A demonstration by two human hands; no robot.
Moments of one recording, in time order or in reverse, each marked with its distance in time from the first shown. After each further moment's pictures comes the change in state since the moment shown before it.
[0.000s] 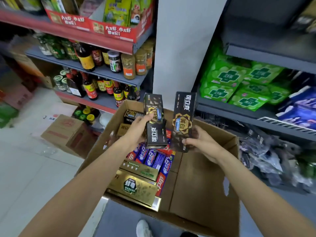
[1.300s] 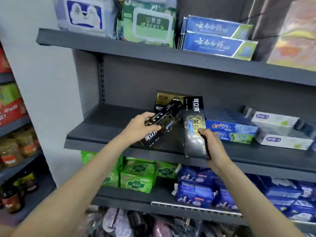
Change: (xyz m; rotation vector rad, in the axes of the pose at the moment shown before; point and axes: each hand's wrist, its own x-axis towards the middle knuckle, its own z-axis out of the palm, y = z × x) left_hand 0.105 0.210 0.508 0.616 -0.175 0.826; right_hand -0.034 -0.098 -0.517 0.440 0.526 -0.403
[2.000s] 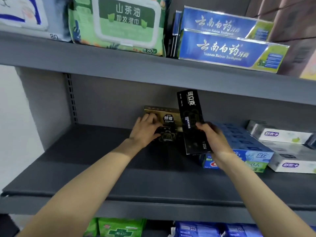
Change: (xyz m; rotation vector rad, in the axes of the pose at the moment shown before) left_hand 0.184 -0.045 0.045 1.073 0.033 0.404; right_hand 0.137 -0.041 0.004 -0.197 0.050 -0.145
